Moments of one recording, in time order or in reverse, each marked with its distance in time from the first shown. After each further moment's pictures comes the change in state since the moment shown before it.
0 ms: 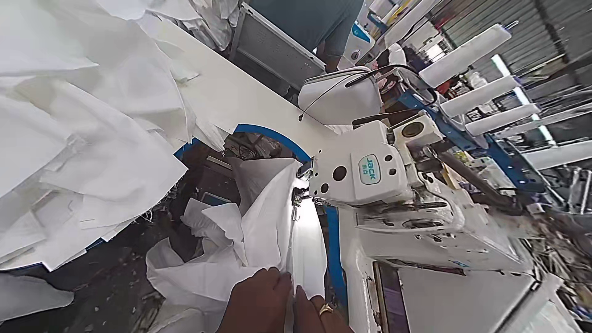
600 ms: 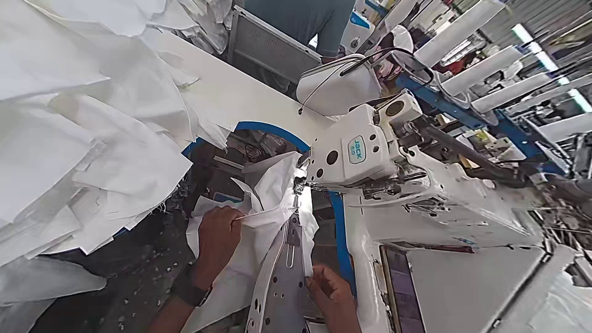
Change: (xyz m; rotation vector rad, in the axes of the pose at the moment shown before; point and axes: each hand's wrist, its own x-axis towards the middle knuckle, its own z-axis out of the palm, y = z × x) left_hand 0.022 -0.096 -0.001 0.085 0.297 -0.247; right_hand -0.026 0.062 0.064 1.000 -0.079 0.461
